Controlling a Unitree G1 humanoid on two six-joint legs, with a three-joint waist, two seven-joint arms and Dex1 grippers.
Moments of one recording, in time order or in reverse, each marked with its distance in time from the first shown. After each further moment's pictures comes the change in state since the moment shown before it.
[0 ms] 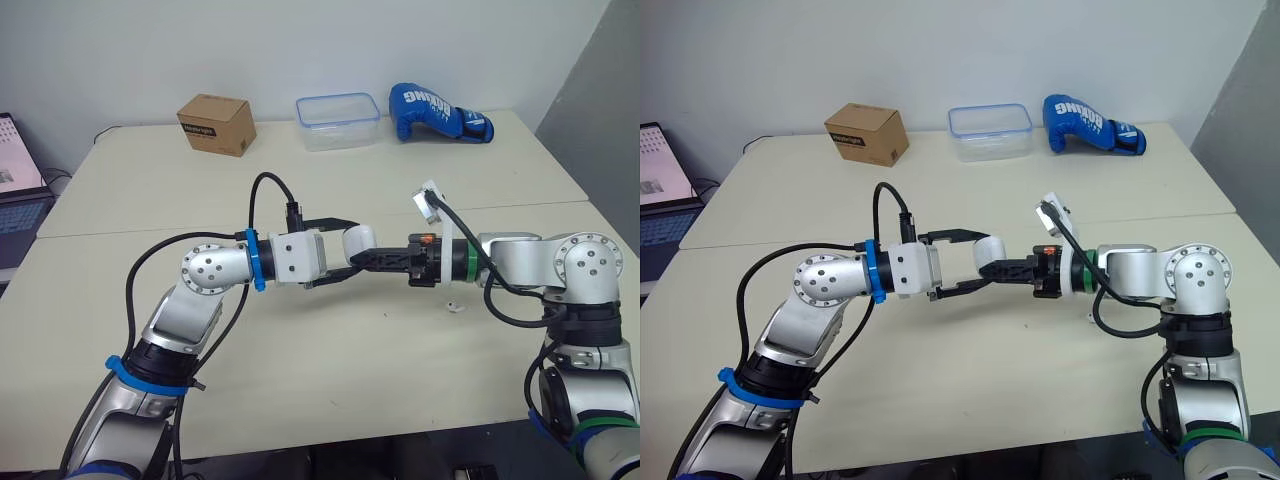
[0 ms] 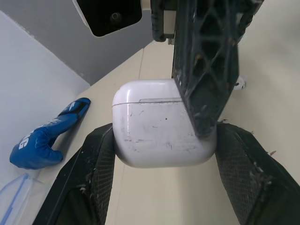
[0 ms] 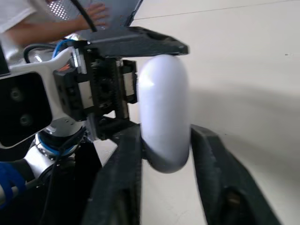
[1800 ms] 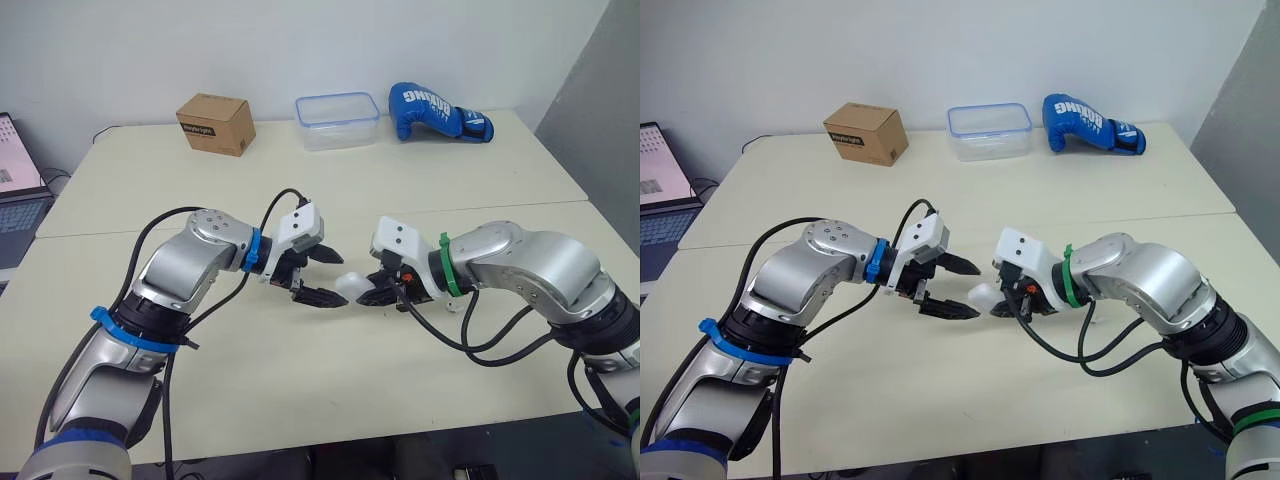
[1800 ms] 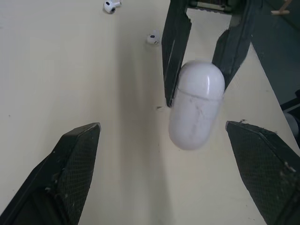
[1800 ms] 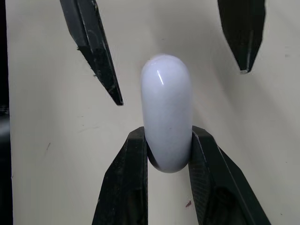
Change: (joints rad) left arm -0.258 0.110 -0.121 0.101 -0.257 0.838 -0.336; right arm -0.141 -0.256 0.593 -0.310 -1.034 -0.312 0.908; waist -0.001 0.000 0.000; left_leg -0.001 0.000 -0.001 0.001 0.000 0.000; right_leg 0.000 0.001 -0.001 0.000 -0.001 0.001
